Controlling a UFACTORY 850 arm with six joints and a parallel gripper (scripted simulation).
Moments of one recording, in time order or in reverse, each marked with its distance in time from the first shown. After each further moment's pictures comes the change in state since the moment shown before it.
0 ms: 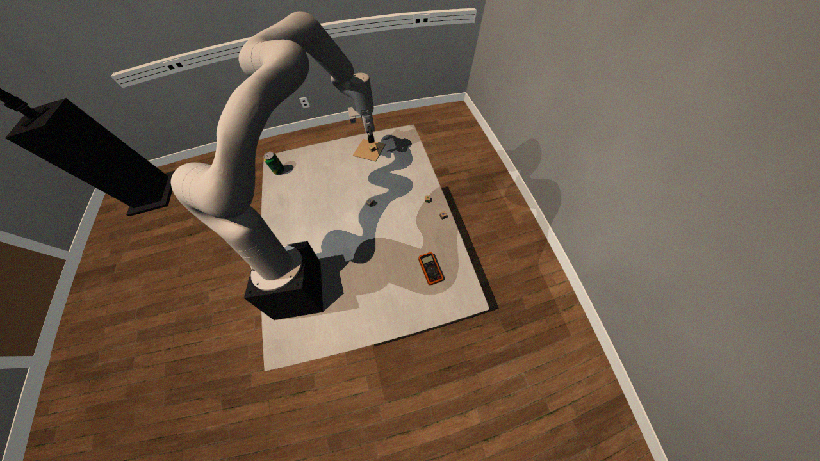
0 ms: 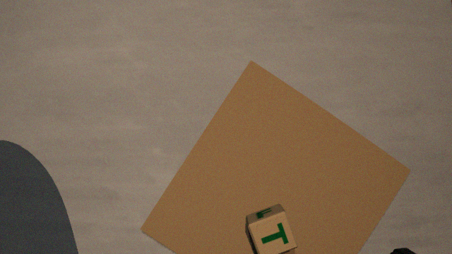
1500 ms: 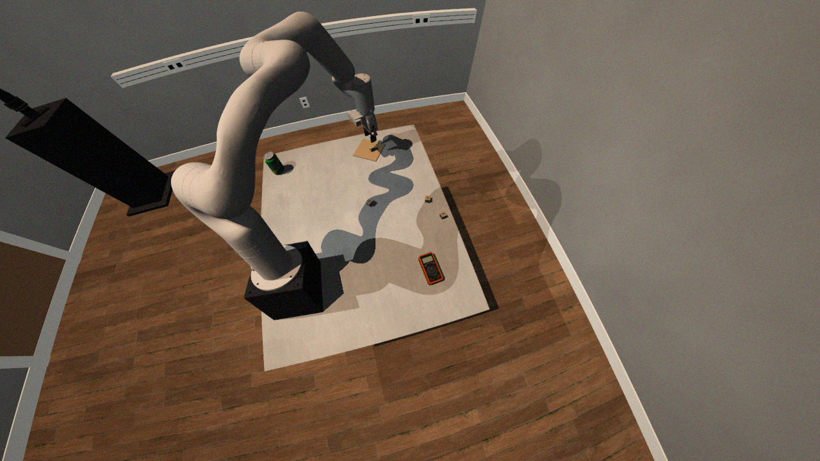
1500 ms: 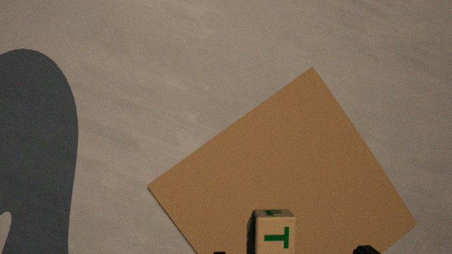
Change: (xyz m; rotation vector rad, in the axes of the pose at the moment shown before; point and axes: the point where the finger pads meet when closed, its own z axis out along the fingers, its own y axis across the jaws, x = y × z) arm -0.001 -0.002 0.001 -0.014 0.008 -0.365
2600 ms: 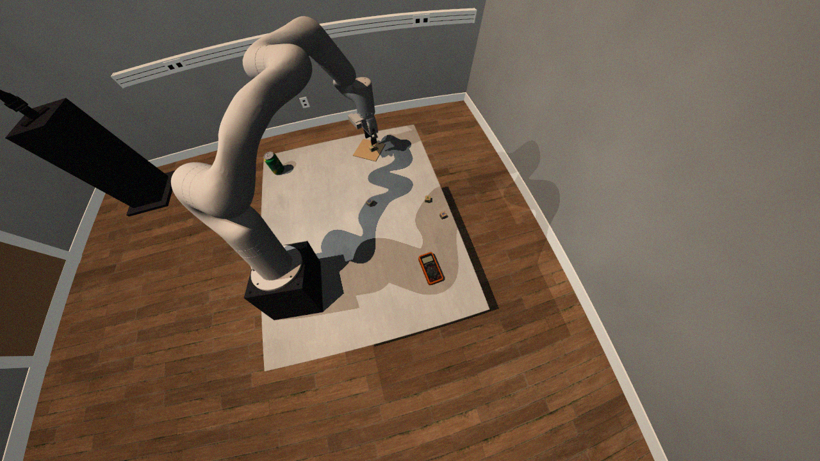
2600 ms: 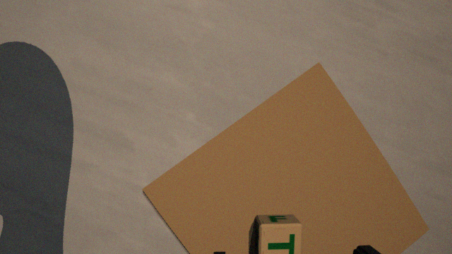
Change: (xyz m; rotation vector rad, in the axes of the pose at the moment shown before) arm 0.000 0.000 0.016 -0.001 0.000 0.000
